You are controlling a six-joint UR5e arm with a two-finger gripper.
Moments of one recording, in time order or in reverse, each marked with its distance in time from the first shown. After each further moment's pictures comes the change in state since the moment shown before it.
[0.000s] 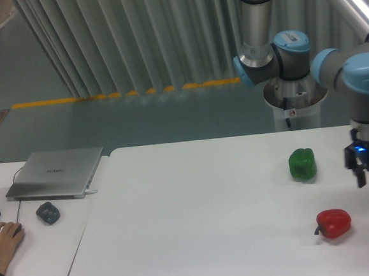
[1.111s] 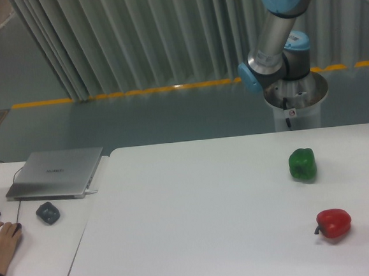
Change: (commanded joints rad) arm 0.167 -0.204 0.106 0.195 -0.071 -0.032
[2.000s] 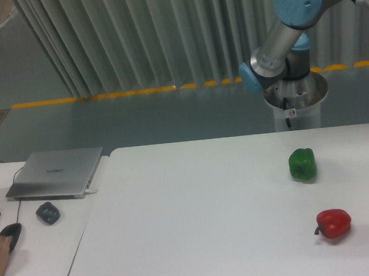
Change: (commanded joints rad) arm 0.023 -0.061 0.003 -0.003 0.009 0.008
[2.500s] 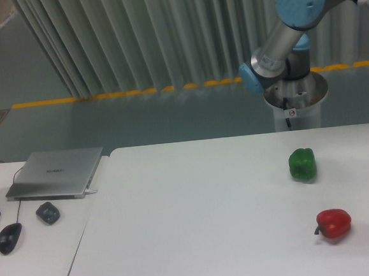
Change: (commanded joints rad) arm 0.014 -0.009 -0.005 -0.006 0.000 -0.014
